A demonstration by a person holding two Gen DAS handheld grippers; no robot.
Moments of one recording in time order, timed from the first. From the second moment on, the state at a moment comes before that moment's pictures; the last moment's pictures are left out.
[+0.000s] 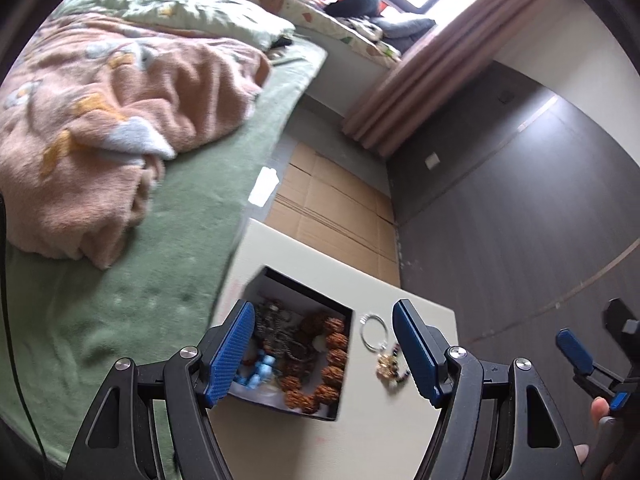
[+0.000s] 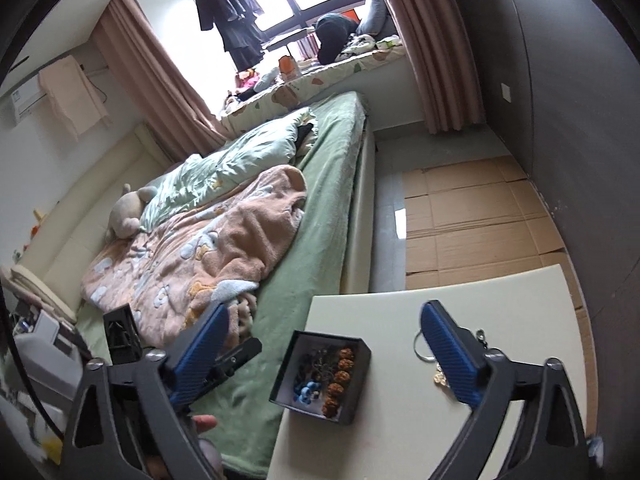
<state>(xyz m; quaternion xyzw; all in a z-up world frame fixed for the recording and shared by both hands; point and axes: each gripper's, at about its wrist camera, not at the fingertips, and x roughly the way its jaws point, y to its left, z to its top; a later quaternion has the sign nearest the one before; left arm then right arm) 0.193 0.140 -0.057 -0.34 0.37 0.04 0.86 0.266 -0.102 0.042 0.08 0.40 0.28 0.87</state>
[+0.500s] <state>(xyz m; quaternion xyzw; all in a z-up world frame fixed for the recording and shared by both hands) 0.238 0.042 -0.051 -0.21 0.45 -0.06 0.87 0.289 -0.212 -0.027 0.15 0.48 0.16 0.85</state>
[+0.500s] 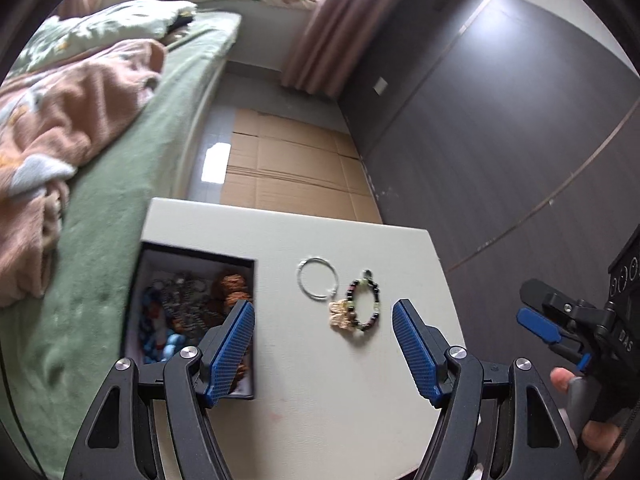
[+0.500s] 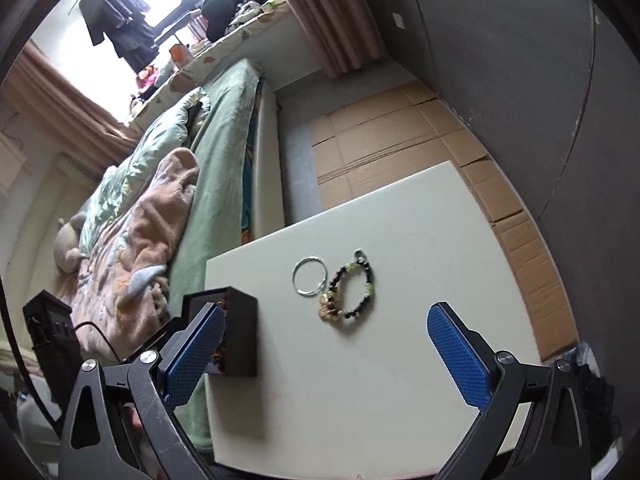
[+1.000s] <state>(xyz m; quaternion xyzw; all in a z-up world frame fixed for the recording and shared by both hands) 0.313 -0.038 -0.093 -0.11 0.56 -0.06 0.82 0.314 -0.270 -0.070 0.21 0.49 0.16 0.83</state>
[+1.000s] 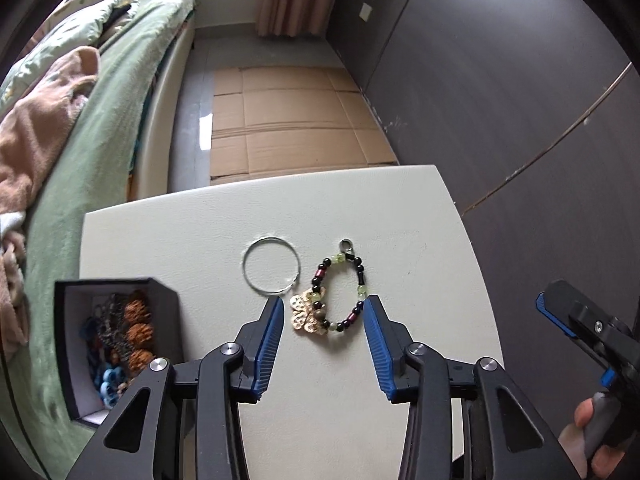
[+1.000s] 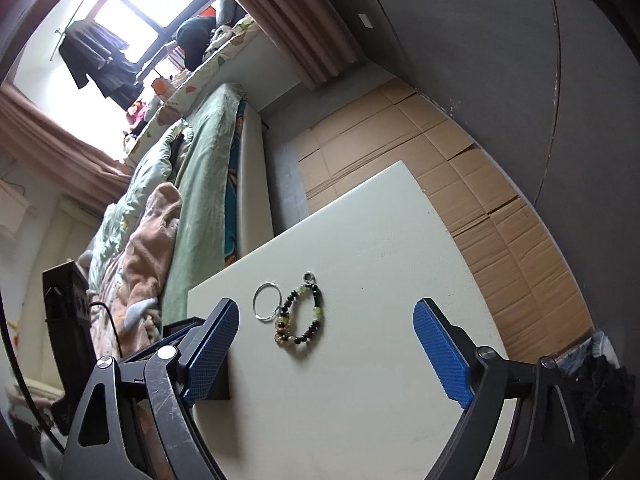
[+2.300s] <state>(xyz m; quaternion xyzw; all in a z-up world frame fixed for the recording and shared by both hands) 0.323 -0.031 -0.090 -0.16 0.53 -0.12 0.83 0.354 -0.228 -0.120 0.17 0.53 0.17 0.81</state>
